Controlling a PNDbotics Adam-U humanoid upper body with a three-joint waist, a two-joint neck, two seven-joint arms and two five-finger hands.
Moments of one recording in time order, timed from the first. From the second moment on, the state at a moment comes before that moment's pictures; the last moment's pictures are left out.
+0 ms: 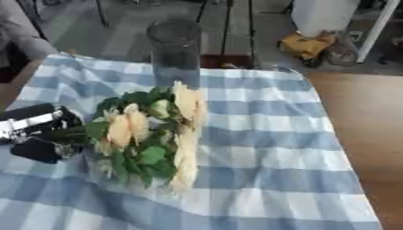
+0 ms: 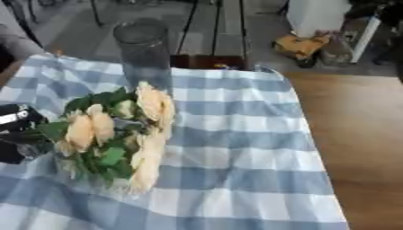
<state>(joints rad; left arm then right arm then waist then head) -0.77 0.64 -0.25 -1.38 -0.41 -0.01 -0.71 -0.57 -0.50 -0.33 -1.73 -0.16 -0.65 0.40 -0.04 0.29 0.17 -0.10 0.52</state>
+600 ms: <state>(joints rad) -0.77 0.64 -0.24 -1.42 -0.40 -0.03 -0.60 -0.57 -0.50 -0.33 -1.73 -0.16 -0.65 0.40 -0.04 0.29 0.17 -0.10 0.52</state>
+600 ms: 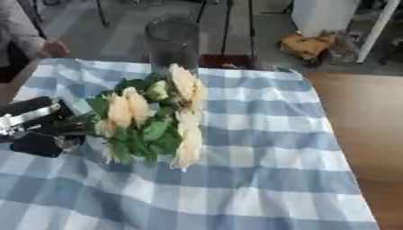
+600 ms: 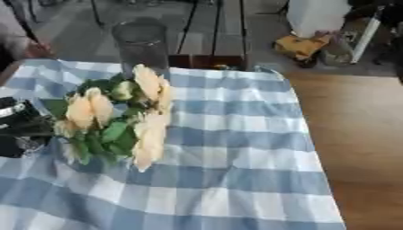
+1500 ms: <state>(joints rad) -0.78 0.66 -0.15 -1.65 -0.11 -0.02 -0.41 -0.57 -0.50 -0.33 -1.73 -0.16 -0.64 0.38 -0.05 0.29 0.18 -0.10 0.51</state>
